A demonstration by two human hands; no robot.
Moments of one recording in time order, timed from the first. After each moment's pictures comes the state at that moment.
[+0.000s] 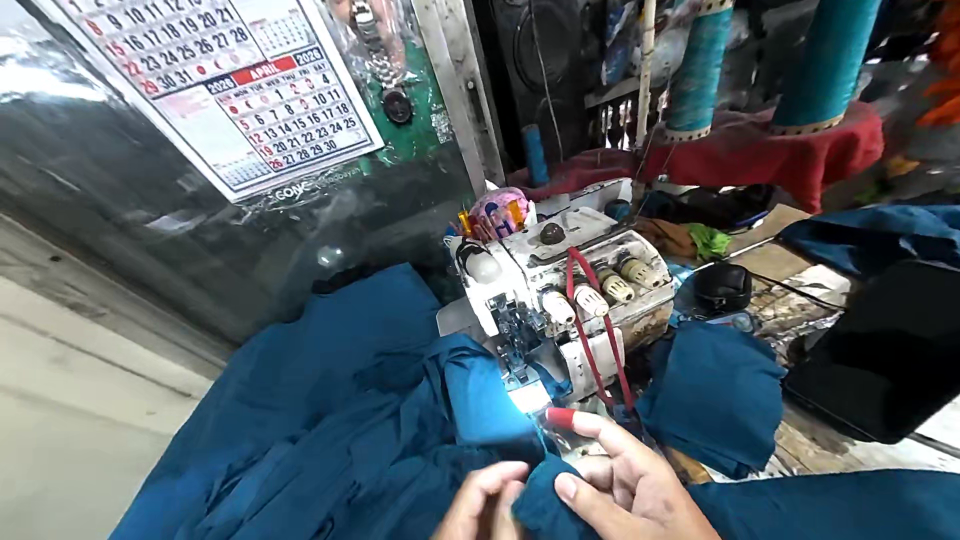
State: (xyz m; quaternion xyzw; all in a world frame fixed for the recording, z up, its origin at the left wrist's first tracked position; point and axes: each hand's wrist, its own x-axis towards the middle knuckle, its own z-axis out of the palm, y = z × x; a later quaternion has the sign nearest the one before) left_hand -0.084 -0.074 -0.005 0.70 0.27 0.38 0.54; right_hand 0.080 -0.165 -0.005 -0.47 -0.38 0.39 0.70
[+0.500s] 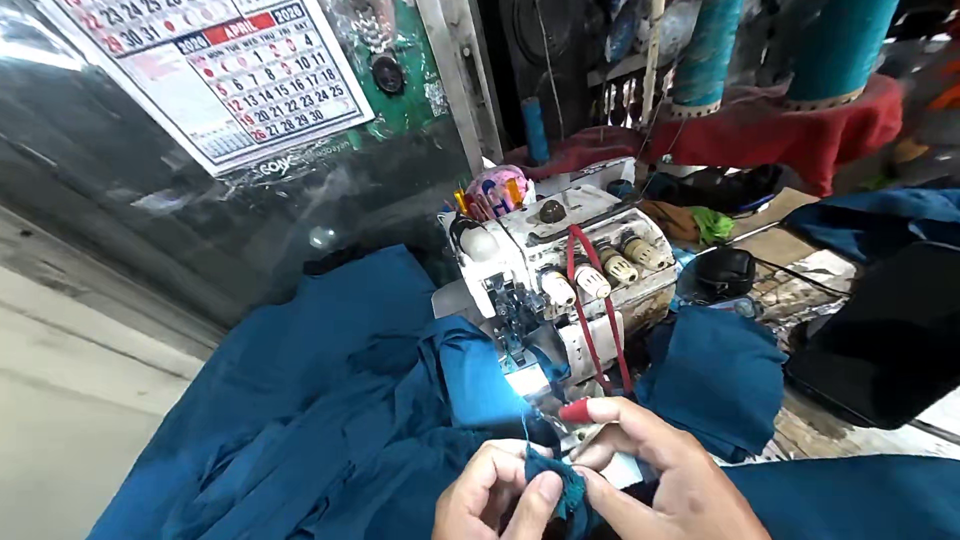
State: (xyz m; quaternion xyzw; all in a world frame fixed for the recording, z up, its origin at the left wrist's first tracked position) left_hand -0.071 -0.072 0.008 0.72 0.21 0.35 0.56; right_hand 0.099 -0.174 -0.002 -0.56 -0.50 0.23 0.61
